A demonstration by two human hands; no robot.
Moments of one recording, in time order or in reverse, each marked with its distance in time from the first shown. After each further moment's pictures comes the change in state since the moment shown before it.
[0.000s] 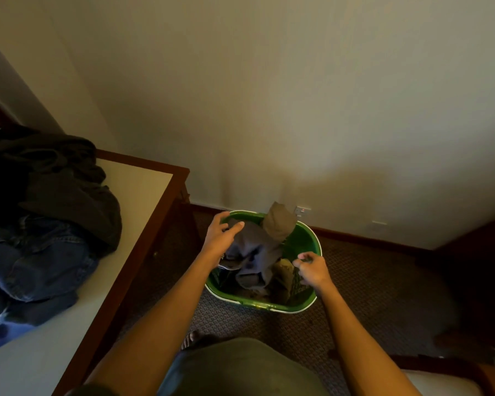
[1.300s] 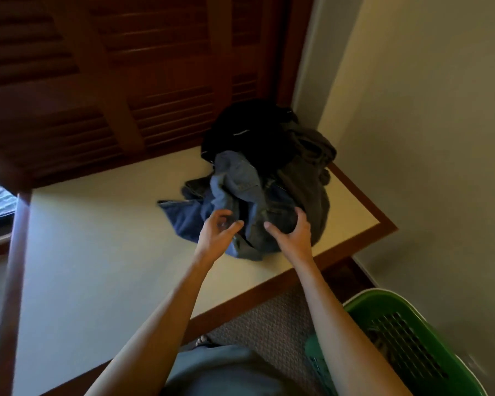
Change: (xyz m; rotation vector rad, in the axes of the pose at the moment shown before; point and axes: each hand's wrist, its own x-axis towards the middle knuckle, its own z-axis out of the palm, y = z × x) left_hand -0.188 -0.073 -0.374 -0.163 0.887 0.086; right_hand -0.188 -0.161 0.427 -0.434 -0.640 -0.775
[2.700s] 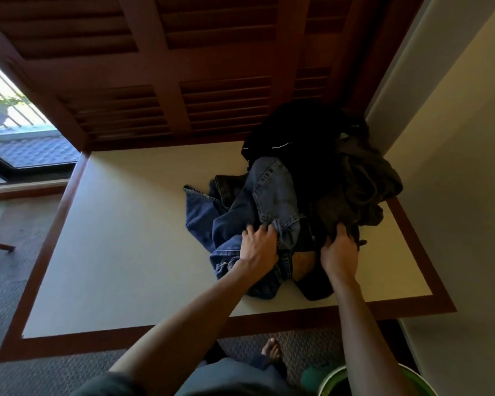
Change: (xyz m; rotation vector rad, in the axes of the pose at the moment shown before) left_hand 0.070 0.025 0.097 1.035 -0.065 -0.030; right_hand 0.151 0.016 -0.033 -0.492 0.005 -0.137
